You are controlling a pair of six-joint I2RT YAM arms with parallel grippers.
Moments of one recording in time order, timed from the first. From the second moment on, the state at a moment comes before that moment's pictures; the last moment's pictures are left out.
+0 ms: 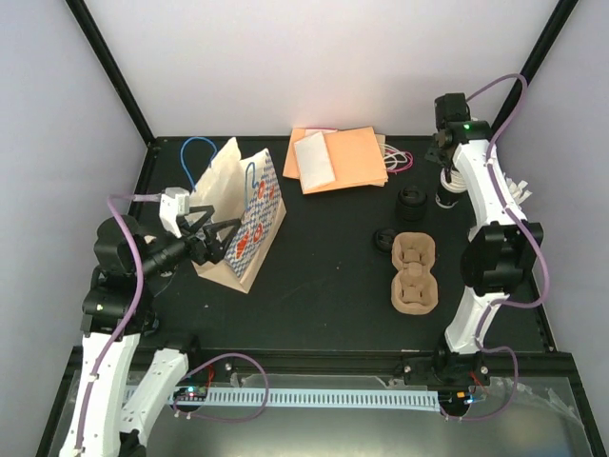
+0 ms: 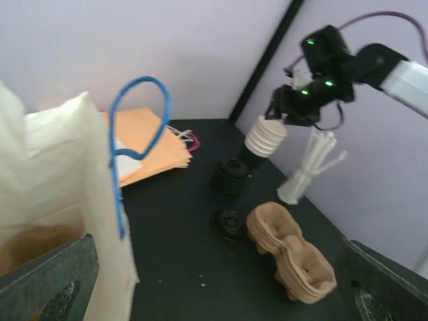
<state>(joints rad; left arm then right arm) -0.09 0.61 0.98 -0.58 0.63 -0.33 0.09 1.85 1.87 -1.02 0.36 0.44</state>
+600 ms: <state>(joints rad) -0.21 0.69 0.99 -0.56 0.71 -0.26 0.01 2.02 2.02 -1.08 0.35 0.29</state>
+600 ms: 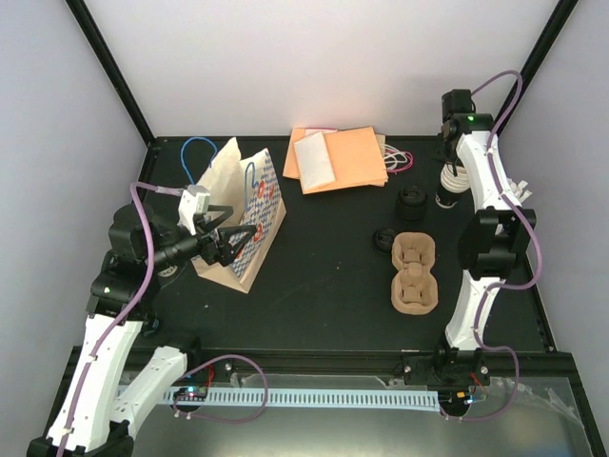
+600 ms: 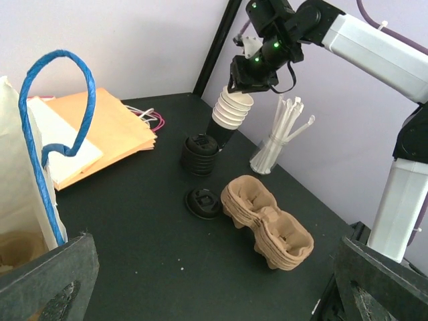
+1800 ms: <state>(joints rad) -0.22 0.69 1.01 -0.58 0.71 -0.18 0.02 2.13 2.18 -1.15 0.31 0.22</state>
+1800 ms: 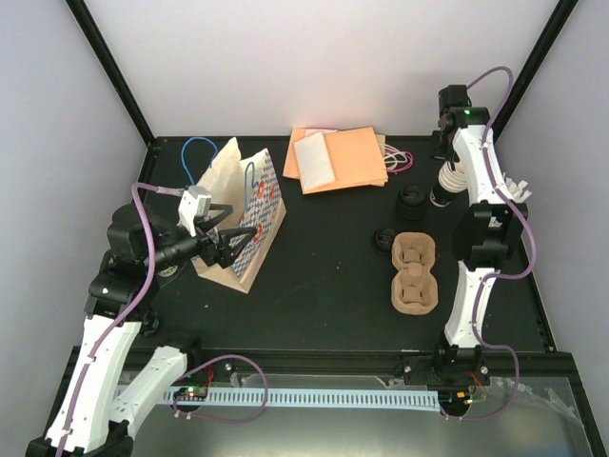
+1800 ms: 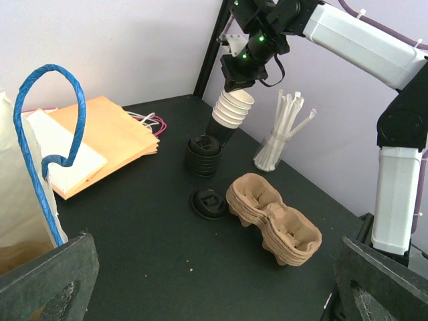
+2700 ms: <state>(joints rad) -0.22 0.68 1.01 -0.58 0.71 -0.18 0.11 2.16 2.25 -1.22 0.36 0.18</state>
